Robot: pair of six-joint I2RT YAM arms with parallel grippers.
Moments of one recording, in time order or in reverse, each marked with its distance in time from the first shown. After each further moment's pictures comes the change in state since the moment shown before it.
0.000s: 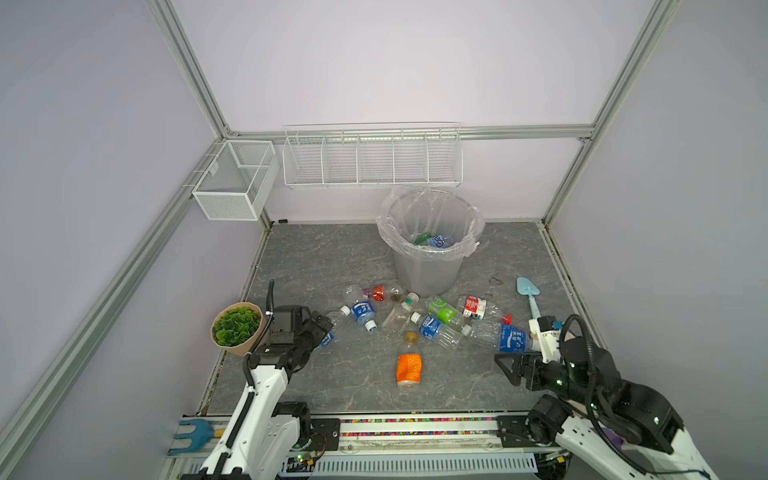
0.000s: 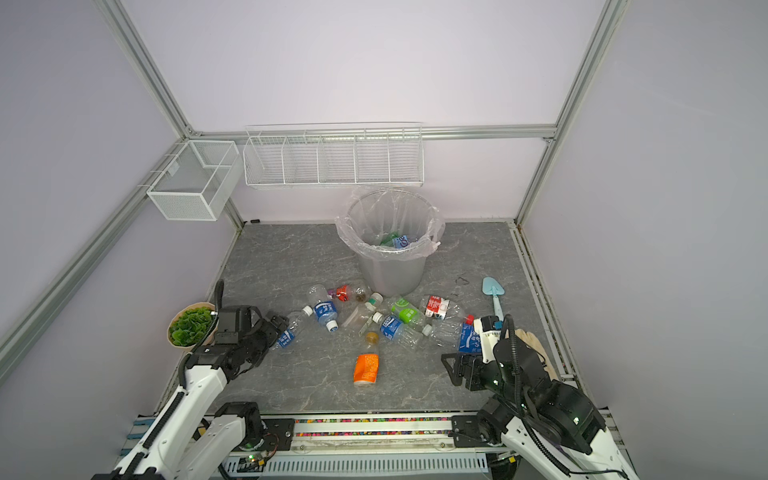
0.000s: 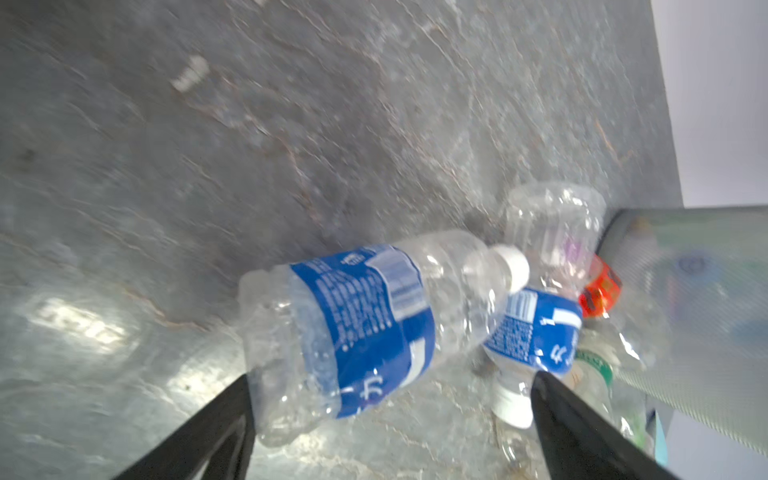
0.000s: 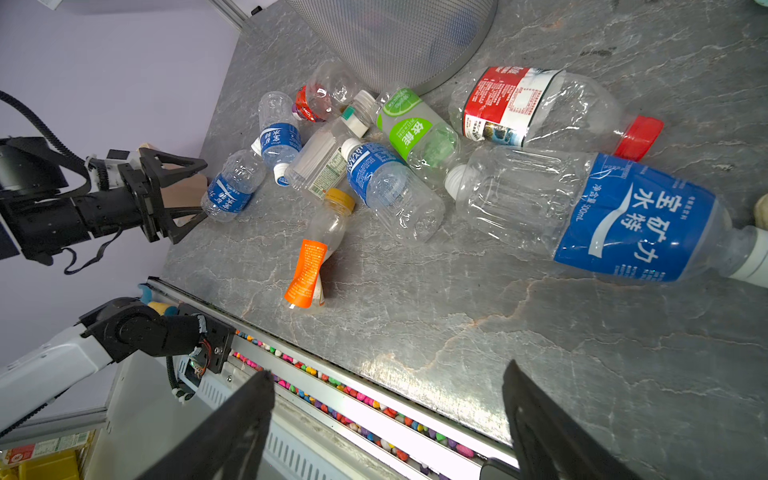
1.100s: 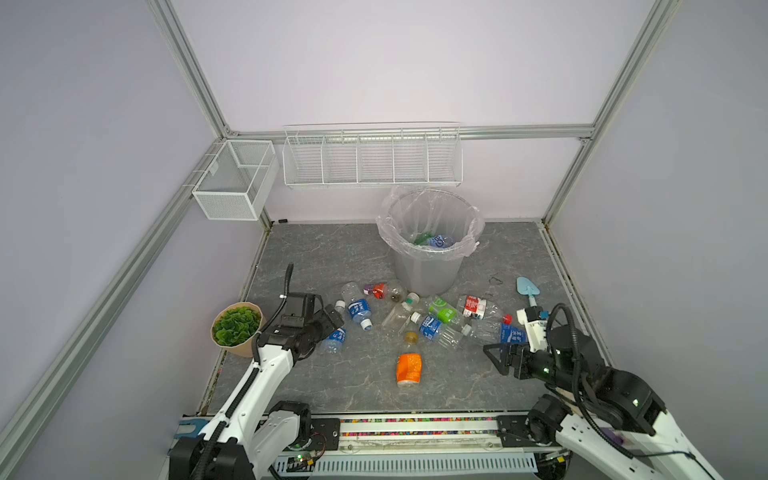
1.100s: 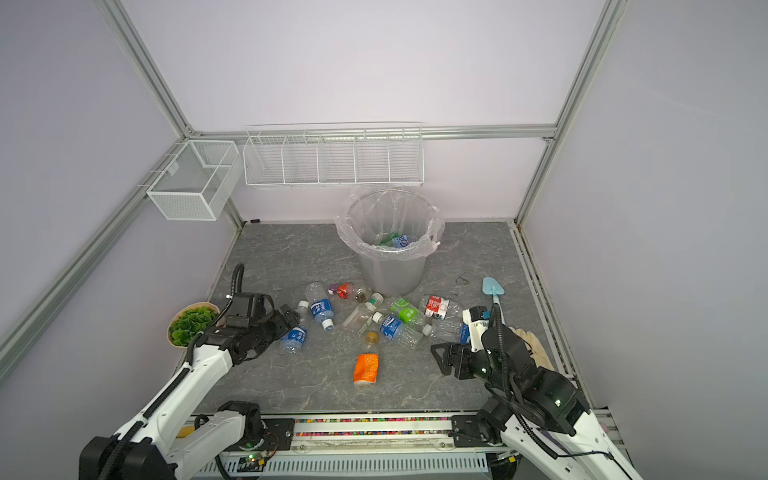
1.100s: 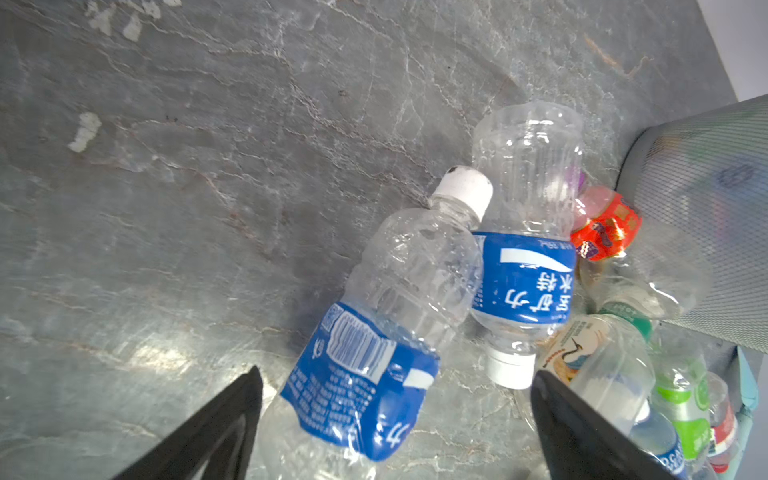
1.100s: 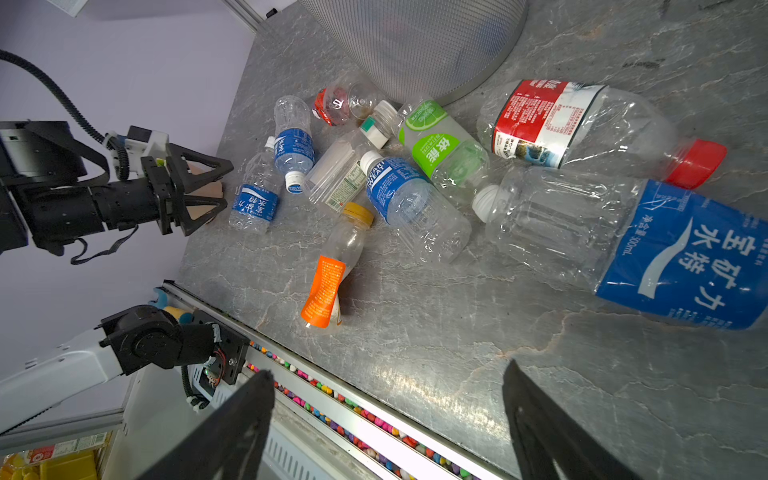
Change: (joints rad) left arm -0.074 0.214 0.129 -0.009 -0.064 0.185; right arm 0.001 0.089 -0.015 0.123 -0.035 0.000
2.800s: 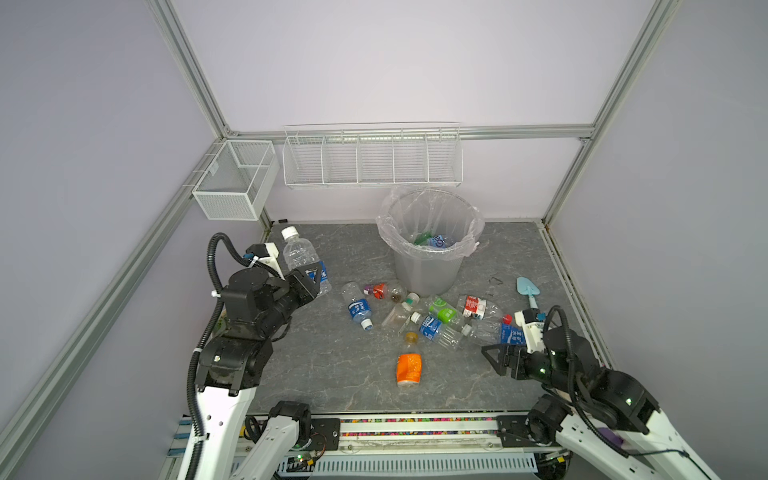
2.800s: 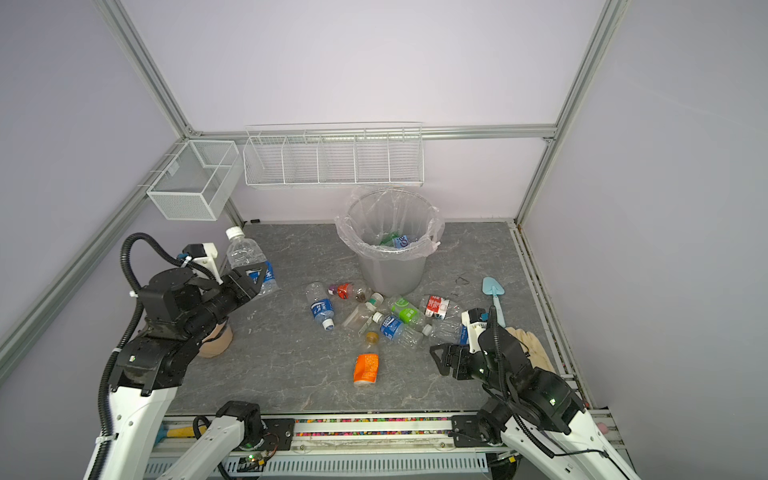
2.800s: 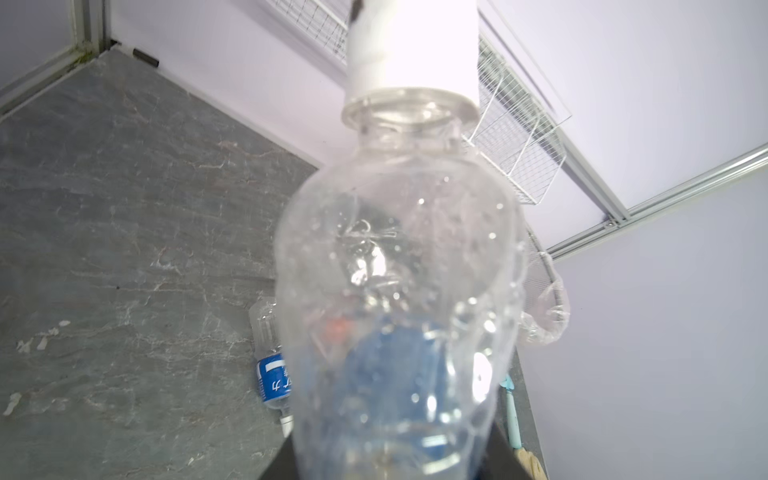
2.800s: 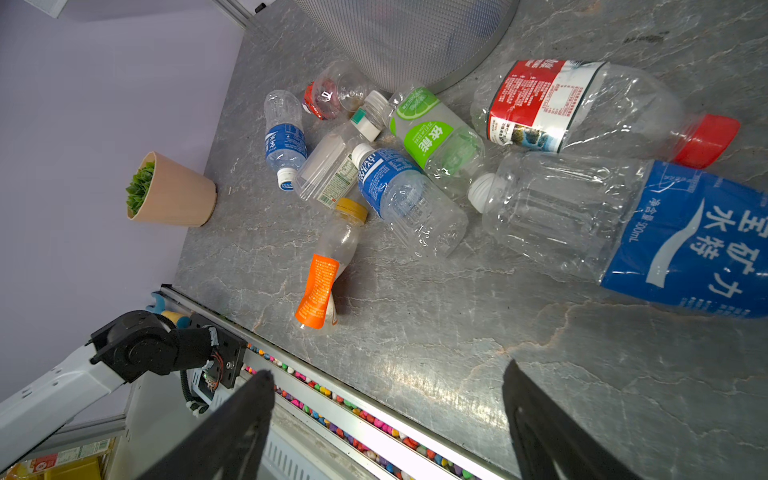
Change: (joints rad) left arm -0.013 -0.254 0.563 -0.141 0.081 0.078; right arm 0.001 -0.008 -0.048 0.019 -0.001 0.035
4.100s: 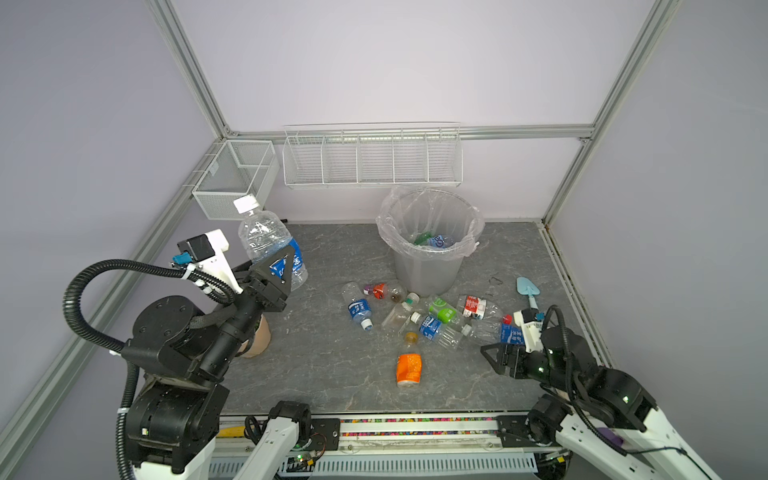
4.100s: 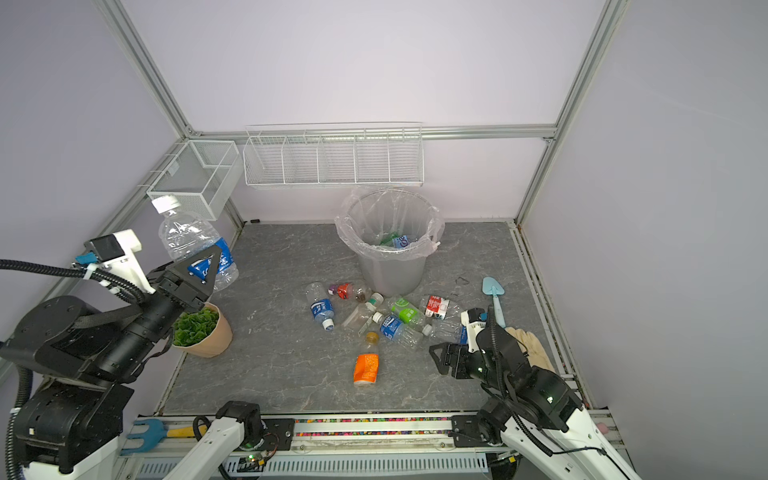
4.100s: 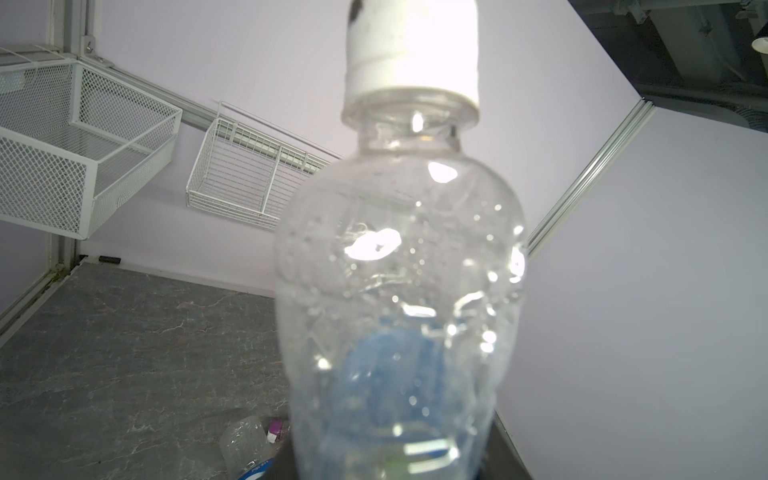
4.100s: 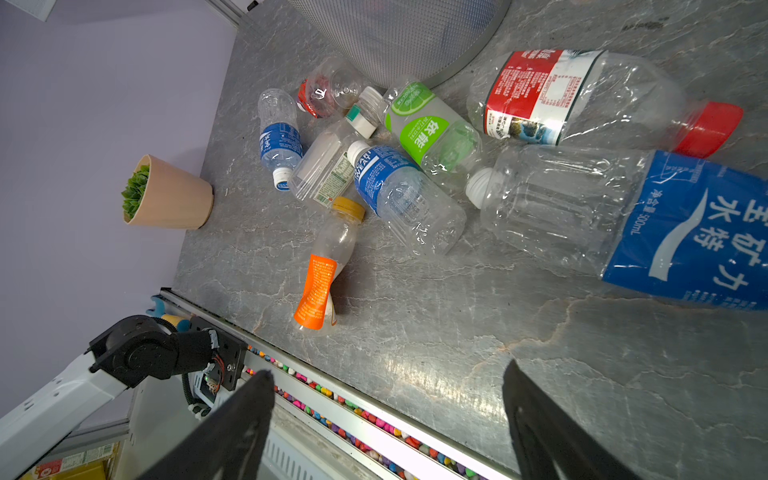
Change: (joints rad) left arm 0.000 -0.031 0.364 -0.038 0.023 0.164; right arm 0.001 0.014 0.000 0.003 0.000 0.017
